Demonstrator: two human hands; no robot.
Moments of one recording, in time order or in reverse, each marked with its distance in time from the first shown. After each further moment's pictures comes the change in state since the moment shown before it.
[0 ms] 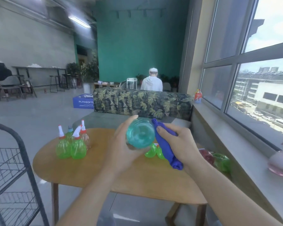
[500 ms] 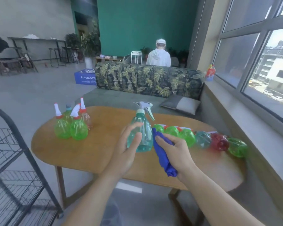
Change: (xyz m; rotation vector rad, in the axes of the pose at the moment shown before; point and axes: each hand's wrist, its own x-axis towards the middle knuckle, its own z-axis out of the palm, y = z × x) left_hand -0.023 -0.085 0.032 -0.214 -0.050 -0.244; right_hand 0.013 0.117 0.037 0.135 0.002 0.342
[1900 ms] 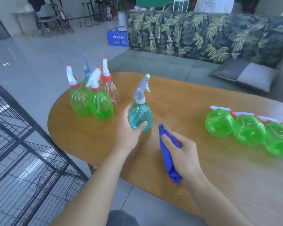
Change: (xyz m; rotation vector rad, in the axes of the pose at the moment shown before) left_hand 0.096 -0.246 -0.082 0.309 0.315 -0.310; right_hand 0.144 0.181 0.116 0.005 -0.137 0.107
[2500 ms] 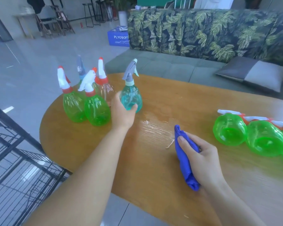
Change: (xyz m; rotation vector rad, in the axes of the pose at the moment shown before) left_hand 0.113 -0.033 0.015 0.092 0.184 -0.076; right_hand 0.033 0.000 -0.025 0.056 0.069 0.030
